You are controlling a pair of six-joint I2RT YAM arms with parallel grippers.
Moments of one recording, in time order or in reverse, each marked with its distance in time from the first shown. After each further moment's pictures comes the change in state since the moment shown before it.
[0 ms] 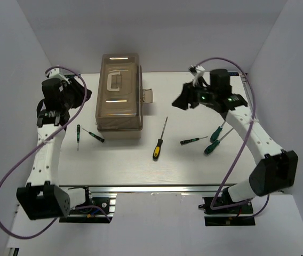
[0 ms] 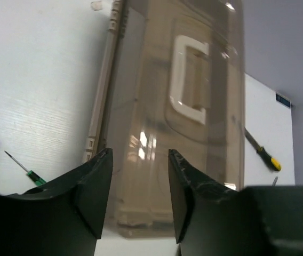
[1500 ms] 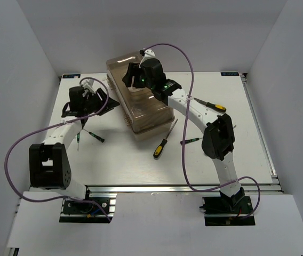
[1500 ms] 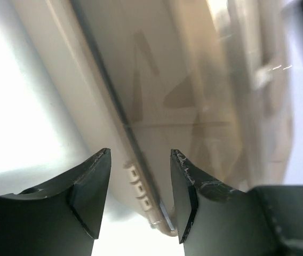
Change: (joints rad) left arm -0.082 0.355 -0.220 0.425 0.404 -0.135; right arm 0.422 0.734 0.783 0.198 0.702 0.374
